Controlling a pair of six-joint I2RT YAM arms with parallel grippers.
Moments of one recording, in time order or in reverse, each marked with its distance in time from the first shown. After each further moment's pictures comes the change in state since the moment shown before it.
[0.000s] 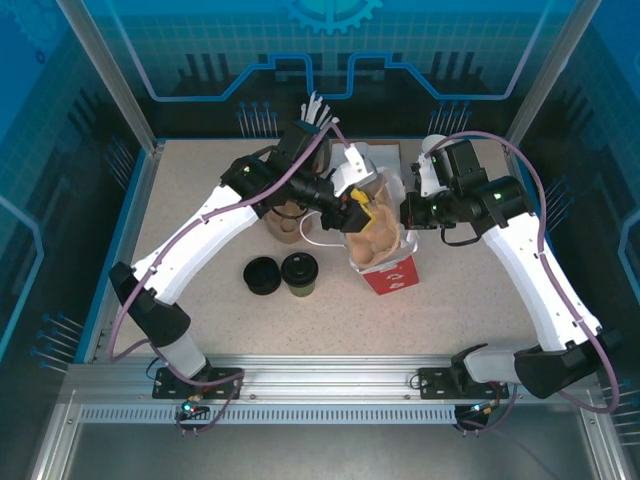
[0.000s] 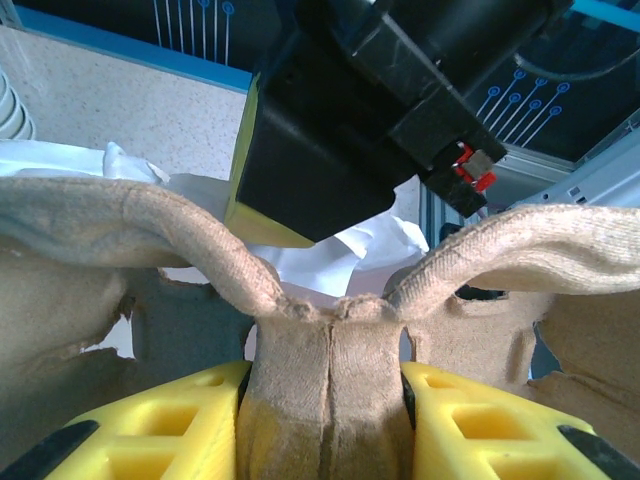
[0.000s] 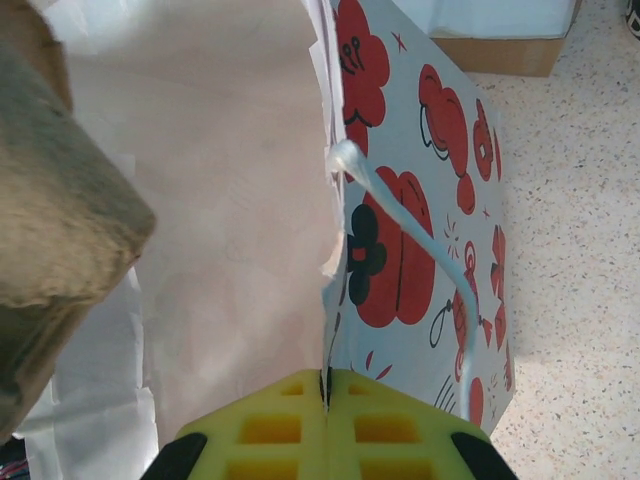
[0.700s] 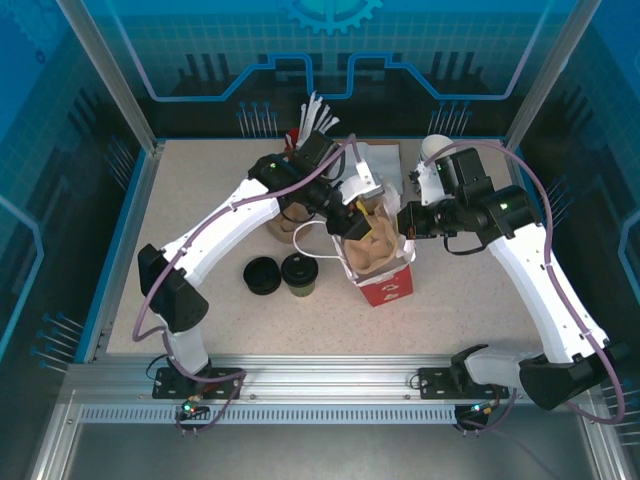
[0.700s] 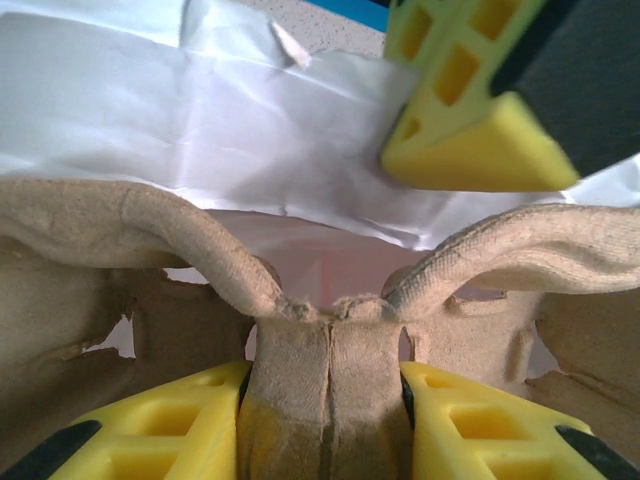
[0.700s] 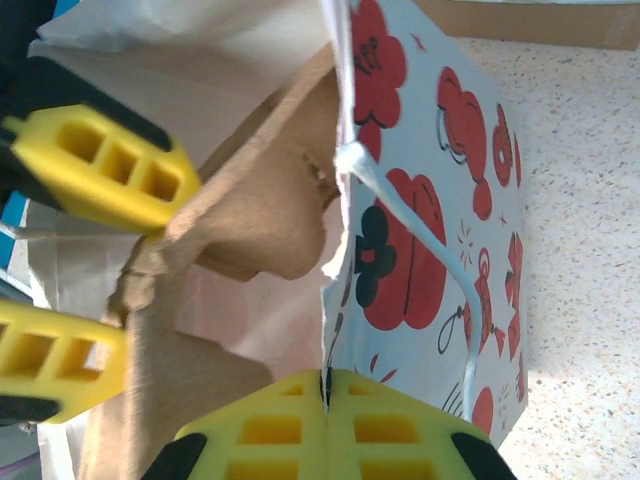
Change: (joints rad) left arm 0.016 0.129 0.002 -0.082 -0.024 0.075; right arm 0.000 -0.059 -0.053 0.000 -0.122 -0.028
